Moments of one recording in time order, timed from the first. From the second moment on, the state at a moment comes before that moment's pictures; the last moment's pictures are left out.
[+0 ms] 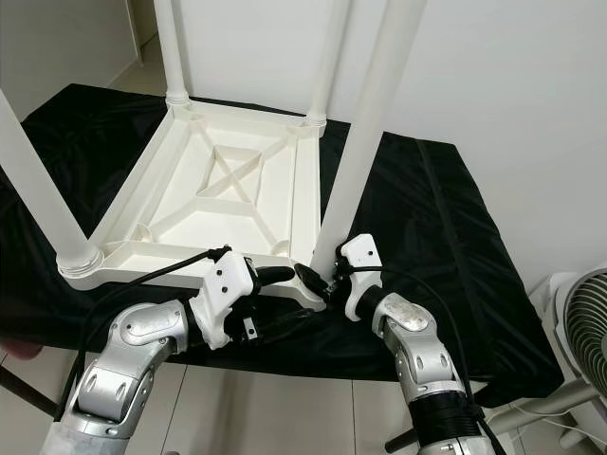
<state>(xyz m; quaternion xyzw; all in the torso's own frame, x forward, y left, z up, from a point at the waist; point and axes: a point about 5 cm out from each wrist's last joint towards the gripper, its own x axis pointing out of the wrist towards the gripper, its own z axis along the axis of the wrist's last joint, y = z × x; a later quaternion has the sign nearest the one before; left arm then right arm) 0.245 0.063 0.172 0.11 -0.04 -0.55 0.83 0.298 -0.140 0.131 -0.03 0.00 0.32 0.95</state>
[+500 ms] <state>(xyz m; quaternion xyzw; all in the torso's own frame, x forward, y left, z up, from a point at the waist) 0.245 0.061 0.173 0.12 -0.05 -0.55 0.82 0.275 -0.115 0.133 0.03 0.00 0.08 1.00</state>
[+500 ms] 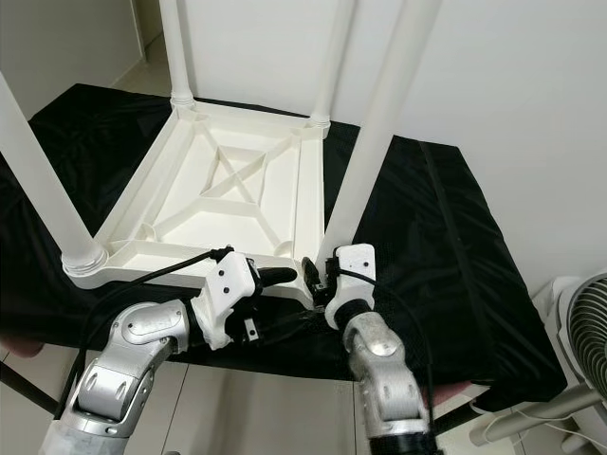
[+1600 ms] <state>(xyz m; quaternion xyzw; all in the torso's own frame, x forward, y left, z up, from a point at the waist) 0.244 0.058 0.173 0.11 -0.04 -0.56 0.82 0.296 -0.146 0.137 -0.06 0.01 0.35 0.94</state>
